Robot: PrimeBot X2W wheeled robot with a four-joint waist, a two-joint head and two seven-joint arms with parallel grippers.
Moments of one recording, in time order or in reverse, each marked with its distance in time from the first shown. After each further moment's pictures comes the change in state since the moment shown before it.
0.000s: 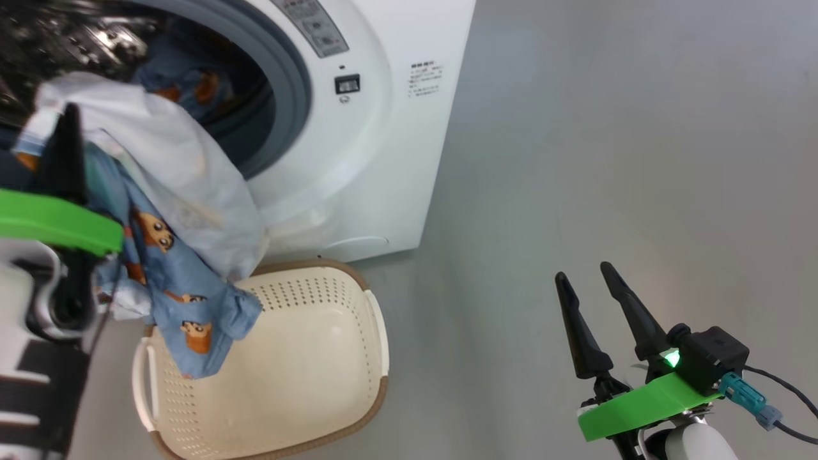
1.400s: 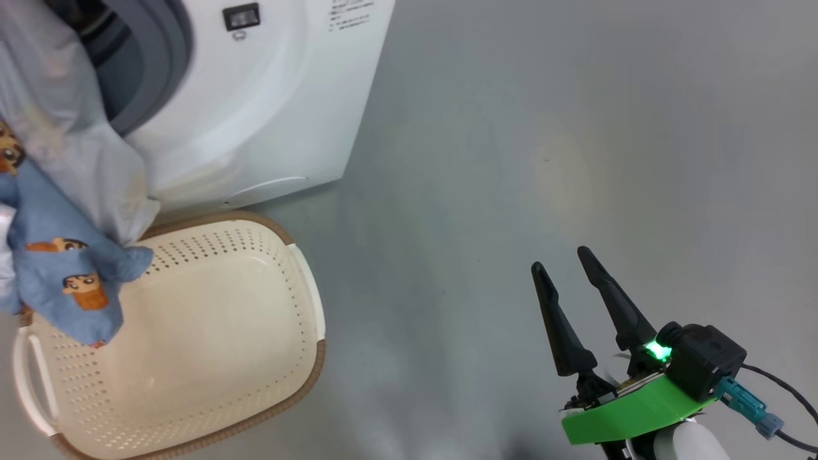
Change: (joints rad) left arm -0.360 0.171 -0.129 0.267 0.047 -0.007 -0.018; right arm 0.010 0.002 0.082 -0.130 0.019 0.000 0.000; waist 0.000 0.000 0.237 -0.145
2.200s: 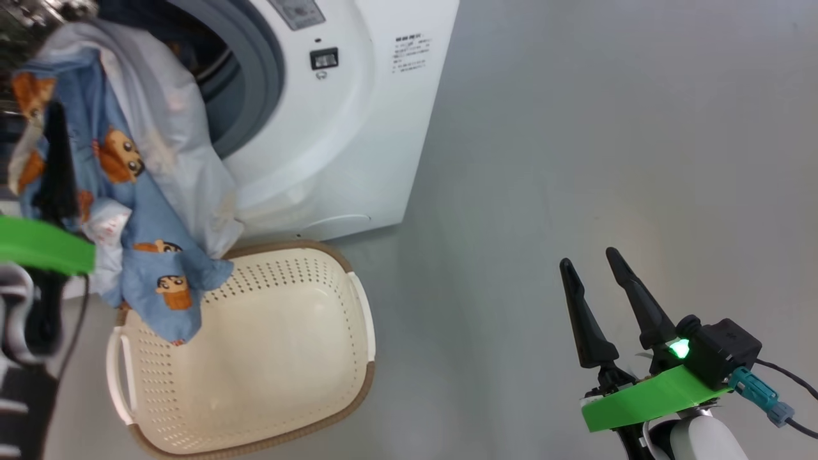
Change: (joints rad) left arm 0.370 -0.107 0.189 -0.280 0.187 0.000 -0.007; right arm -0.019 -0.001 -0.077 0.076 -0.010 0.000 0.000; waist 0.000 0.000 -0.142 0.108
